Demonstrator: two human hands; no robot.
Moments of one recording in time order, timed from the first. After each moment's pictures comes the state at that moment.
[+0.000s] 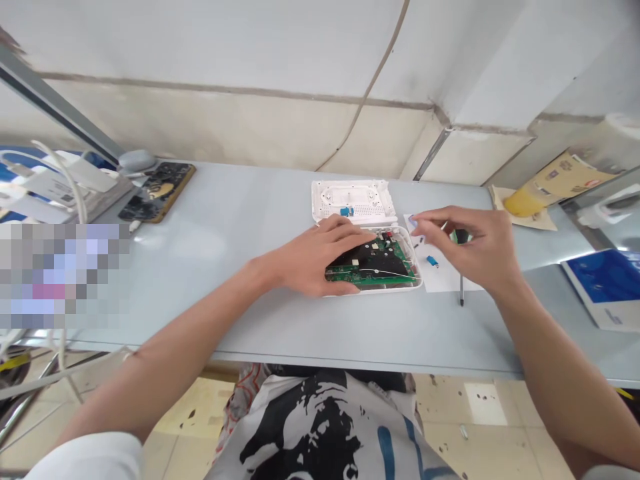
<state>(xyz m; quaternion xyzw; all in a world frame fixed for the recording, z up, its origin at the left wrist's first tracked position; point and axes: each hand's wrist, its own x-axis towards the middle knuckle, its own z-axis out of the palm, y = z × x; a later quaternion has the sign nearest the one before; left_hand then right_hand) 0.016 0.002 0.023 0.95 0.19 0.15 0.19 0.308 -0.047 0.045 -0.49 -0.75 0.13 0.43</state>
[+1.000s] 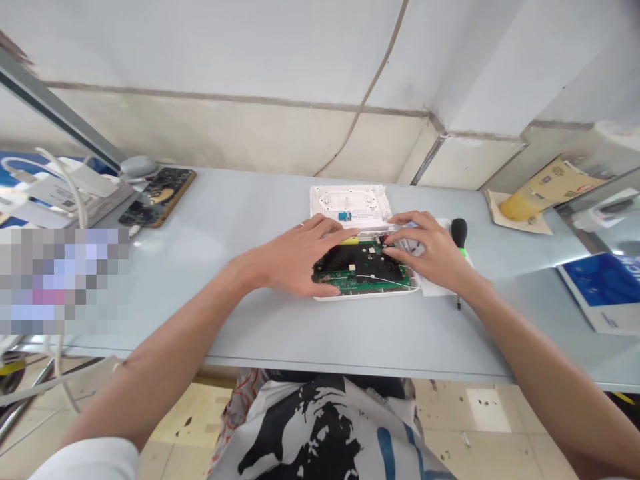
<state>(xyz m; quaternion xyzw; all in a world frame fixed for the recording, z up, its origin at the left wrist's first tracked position) 0.001 0.001 0.045 0.95 0.26 0.08 0.16 0.310 -0.024 0.000 -0.44 -0.84 0.09 0.31</state>
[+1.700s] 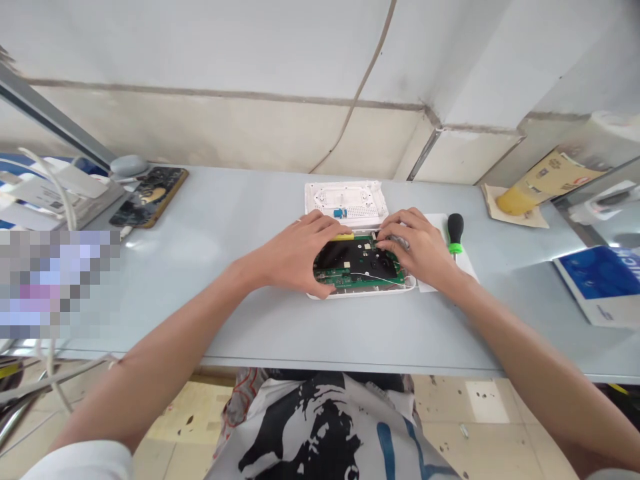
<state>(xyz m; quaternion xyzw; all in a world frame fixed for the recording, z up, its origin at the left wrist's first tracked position) 0.012 0.003 0.038 0.94 0.28 0.10 0.16 0.297 -0.022 -0.005 -0.45 -0.84 0.04 0.30</state>
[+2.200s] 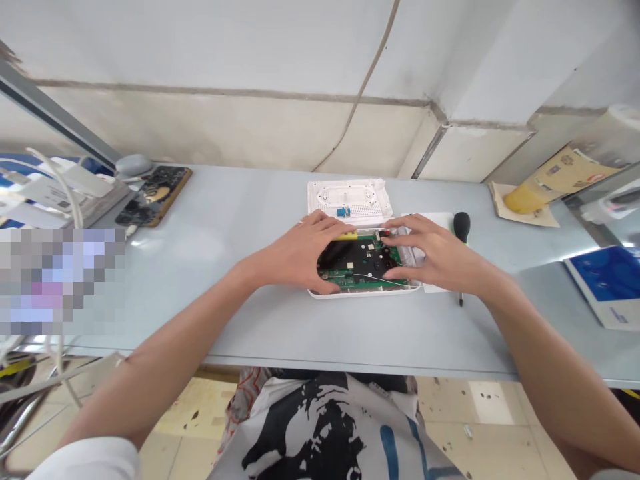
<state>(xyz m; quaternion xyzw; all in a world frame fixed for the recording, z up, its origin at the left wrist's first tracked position) 0.014 0.004 0.040 0.93 0.30 0.08 0.19 0.312 -0.035 0.024 -0.42 -0.88 0.11 0.16</state>
